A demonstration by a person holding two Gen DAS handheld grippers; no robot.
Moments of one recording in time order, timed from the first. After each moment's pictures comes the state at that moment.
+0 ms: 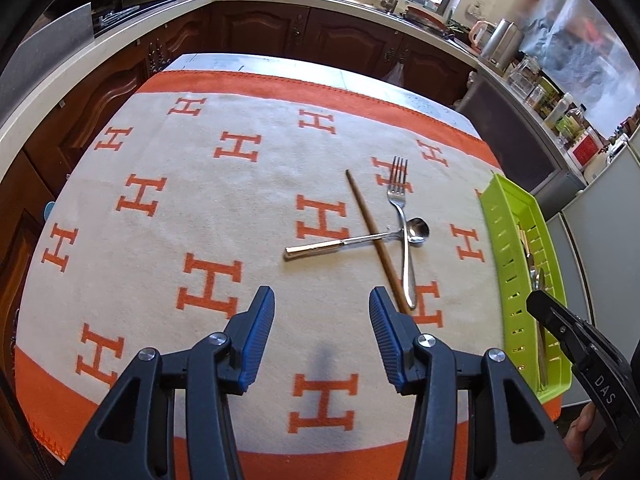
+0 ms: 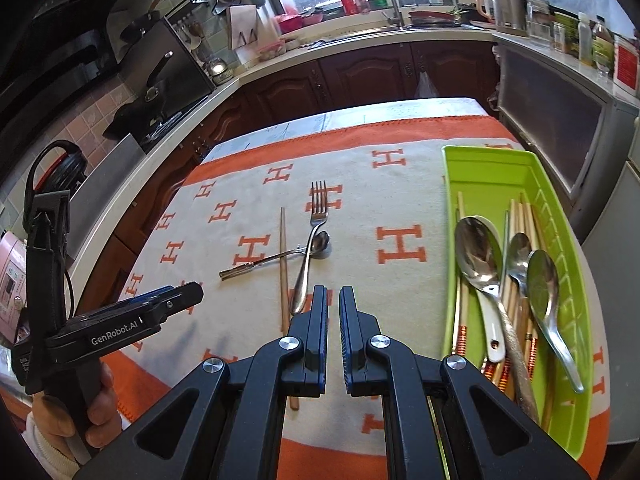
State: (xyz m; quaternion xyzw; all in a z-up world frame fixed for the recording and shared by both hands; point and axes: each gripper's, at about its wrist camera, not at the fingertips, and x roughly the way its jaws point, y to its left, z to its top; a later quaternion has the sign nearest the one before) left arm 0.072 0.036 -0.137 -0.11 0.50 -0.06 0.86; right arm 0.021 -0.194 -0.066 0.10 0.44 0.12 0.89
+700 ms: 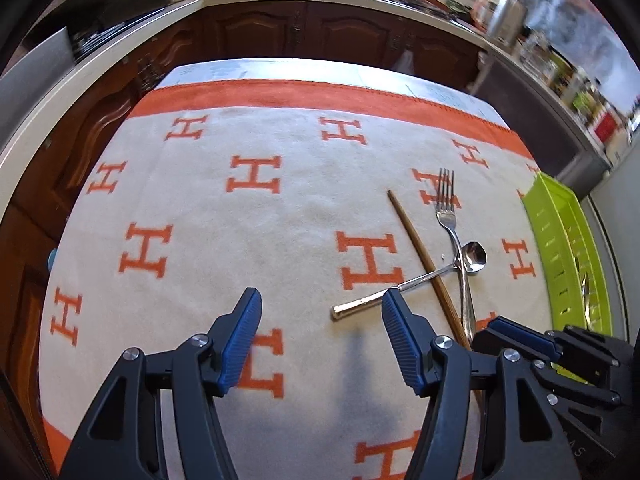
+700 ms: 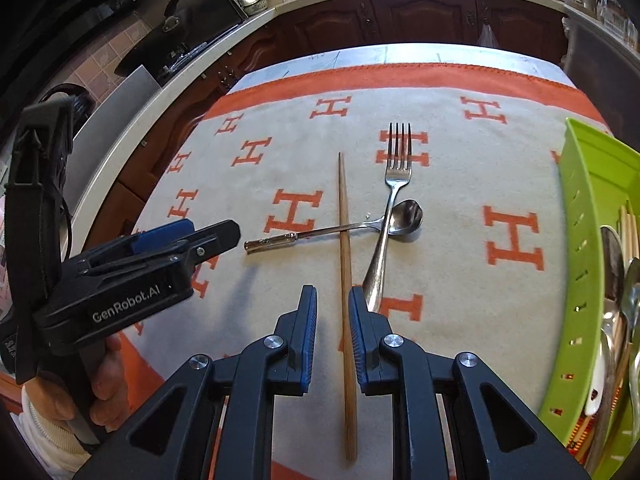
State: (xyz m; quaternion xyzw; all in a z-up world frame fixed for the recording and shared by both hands) left arm 0.128 0.046 -0.156 -0.03 0.51 -0.06 0.86; right arm 0.098 -0.115 -0.126 0.06 0.53 0.19 0.82
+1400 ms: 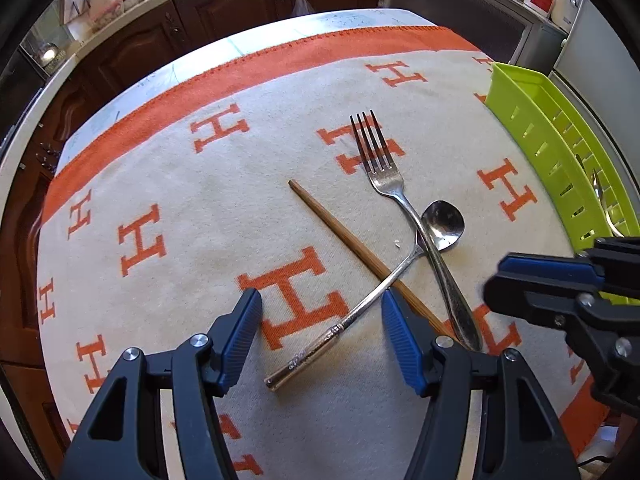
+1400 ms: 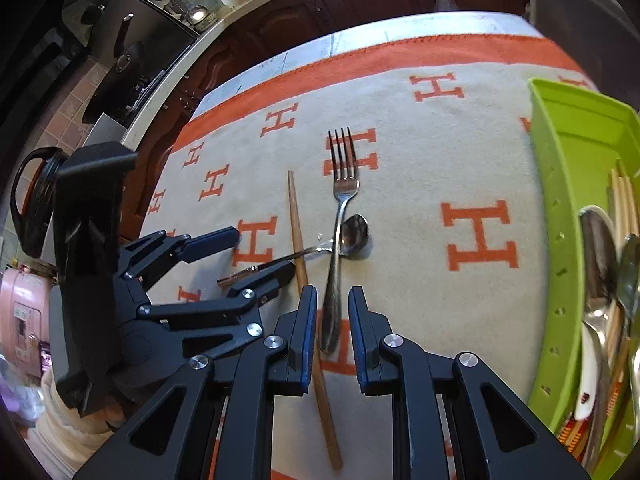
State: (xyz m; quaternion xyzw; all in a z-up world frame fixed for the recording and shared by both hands) left arm 0.175 -0.023 -0.183 0.13 0.56 -0.17 0.80; right arm 0.139 -0.156 -0.135 0.15 0.57 0.15 0.79
